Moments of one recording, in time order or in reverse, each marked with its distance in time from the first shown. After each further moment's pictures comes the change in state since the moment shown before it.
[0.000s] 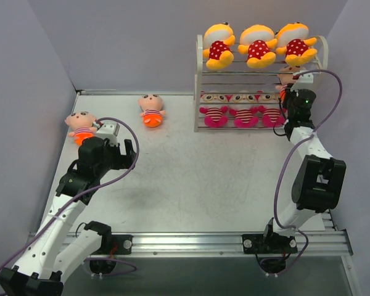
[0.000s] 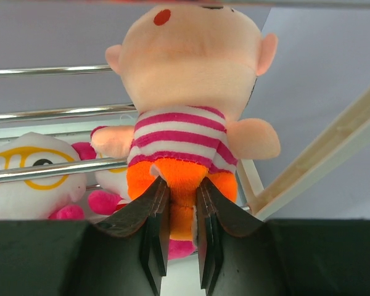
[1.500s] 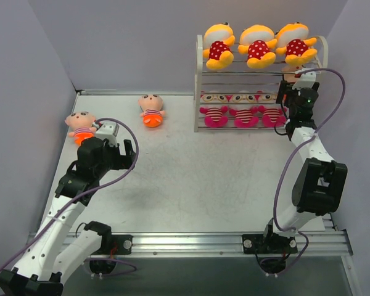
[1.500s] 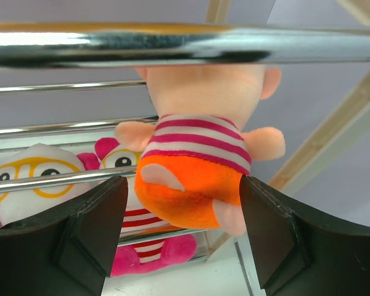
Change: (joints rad) left arm 0.000 -0.011 0.000 0.000 0.000 0.003; right arm -0.001 -0.022 0.008 0.000 -0.008 -0.004
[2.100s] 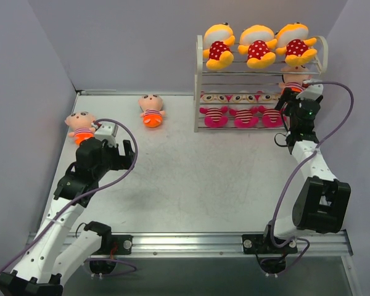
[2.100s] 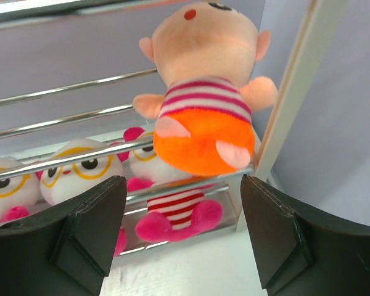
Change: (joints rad) left arm 0.000 -0.018 0.000 0.000 0.000 0.000; right arm 0.000 -0.171 -0.161 0.007 0.006 0.170
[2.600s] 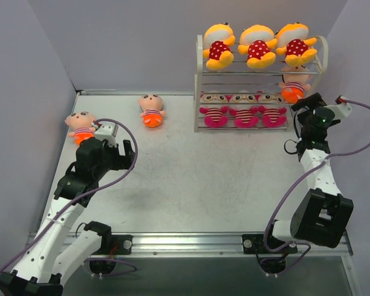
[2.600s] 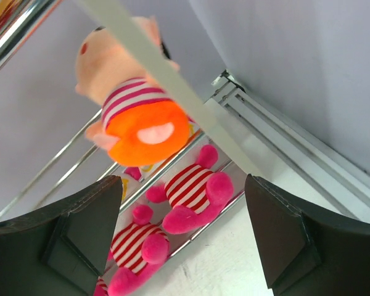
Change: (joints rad) left arm 0.000 0.000 0.000 0.000 0.000 0.000; right arm -0.105 -0.137 -0.092 -0.108 0.098 0.522
